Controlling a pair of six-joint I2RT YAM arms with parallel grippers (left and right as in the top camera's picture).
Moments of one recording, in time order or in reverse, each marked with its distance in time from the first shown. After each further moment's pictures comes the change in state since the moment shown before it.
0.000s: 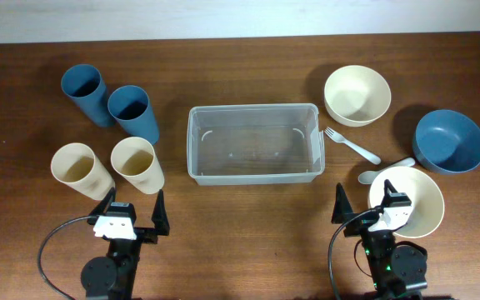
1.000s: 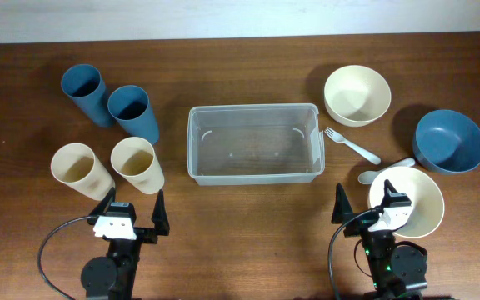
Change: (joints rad) left arm 0.000 0.000 0.000 0.000 0.000 0.000; right arm 0.000 0.000 0.000 0.000 0.000 0.000
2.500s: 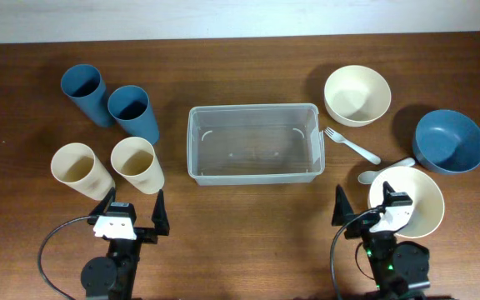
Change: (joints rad) left arm 0.000 0.000 0.000 0.000 0.000 0.000; right arm 0.000 0.002 0.060 -0.105 -0.019 0.042
